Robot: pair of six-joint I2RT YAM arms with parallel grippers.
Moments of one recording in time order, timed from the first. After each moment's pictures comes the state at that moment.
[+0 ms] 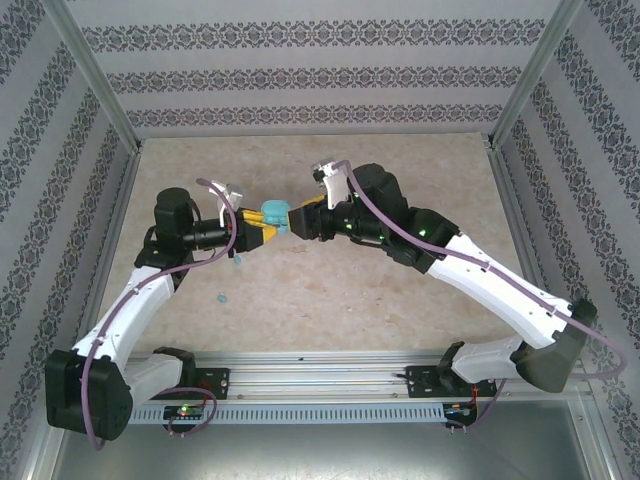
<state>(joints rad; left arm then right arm) -0.13 1.09 0.76 0.03 1.08 -0.19 0.87 1.32 1.40 -0.50 -0.18 0.45</state>
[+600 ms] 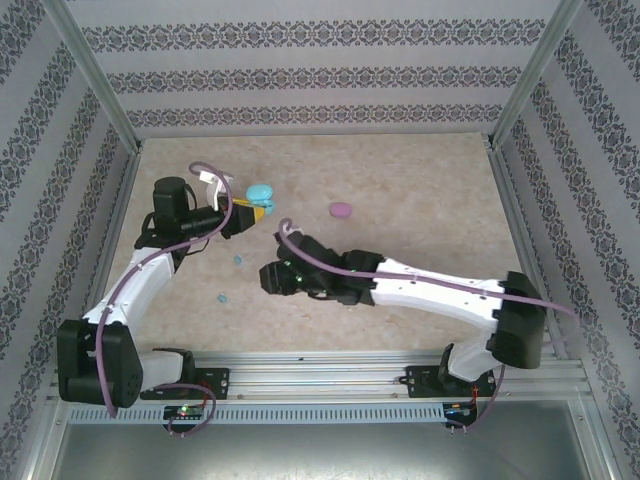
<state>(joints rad) -0.03 1.25 0.84 -0.01 0.93 -0.18 1.16 1.54 1.24 -0.44 0.07 0.84</state>
